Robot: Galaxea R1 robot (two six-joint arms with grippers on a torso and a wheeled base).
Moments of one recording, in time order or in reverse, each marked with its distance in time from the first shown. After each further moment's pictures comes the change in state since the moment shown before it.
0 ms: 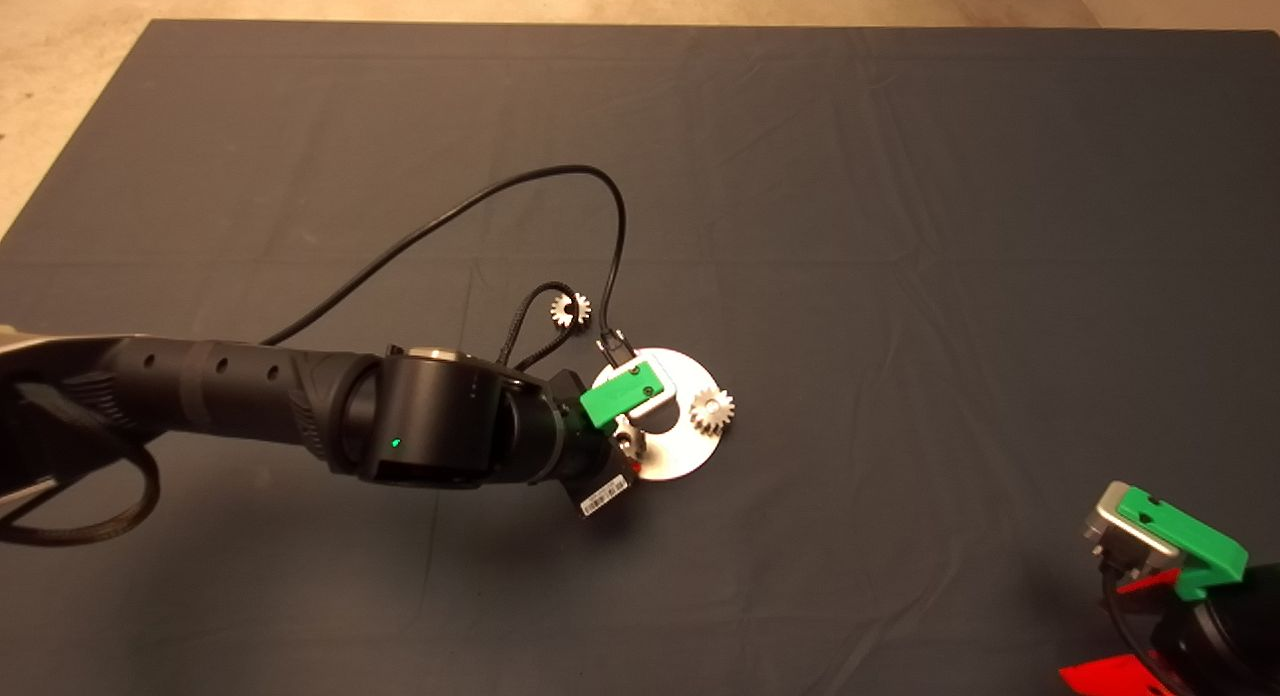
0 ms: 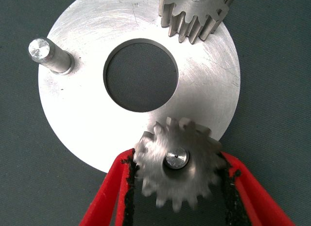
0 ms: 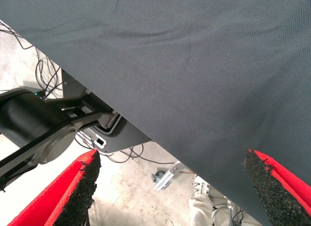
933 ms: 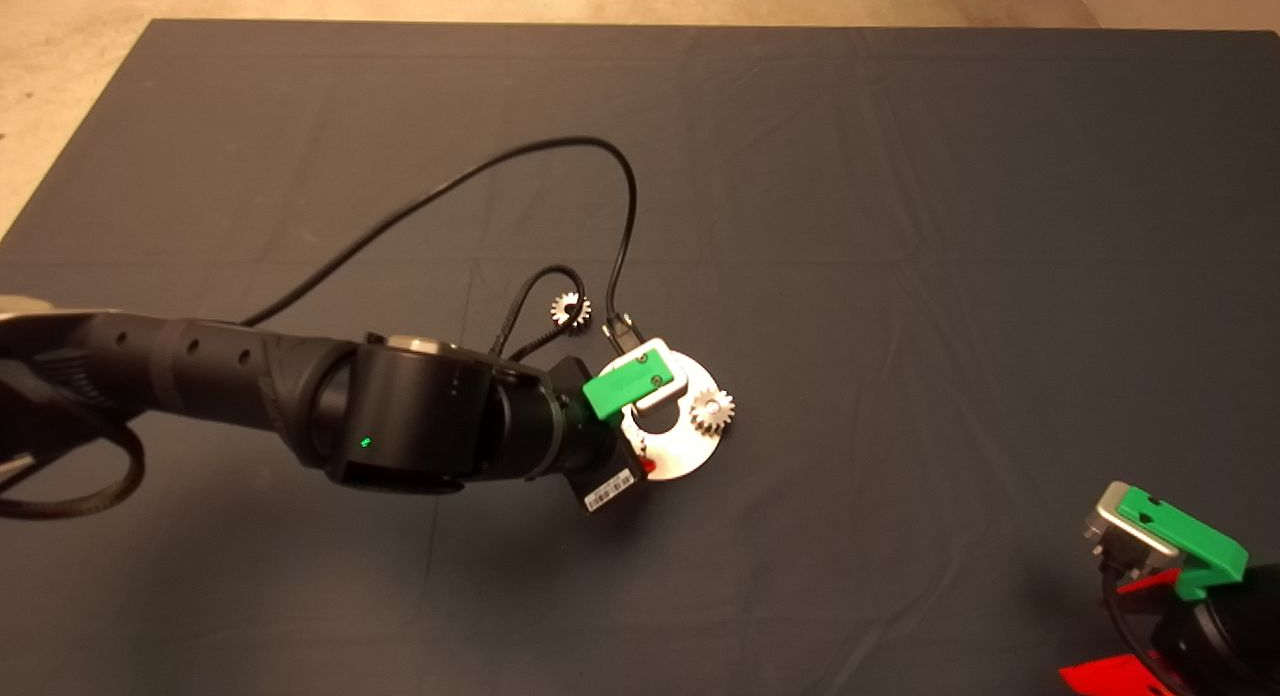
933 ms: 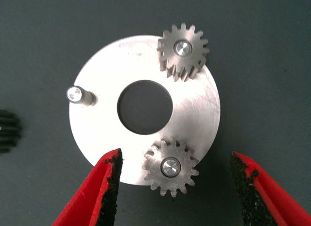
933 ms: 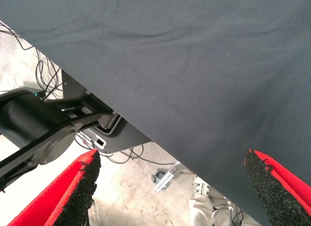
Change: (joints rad) left arm -0.090 -0.003 0.082 -0.001 0.007 -0.048; right arm 0.000 0.000 0.000 0.000 0.000 0.000
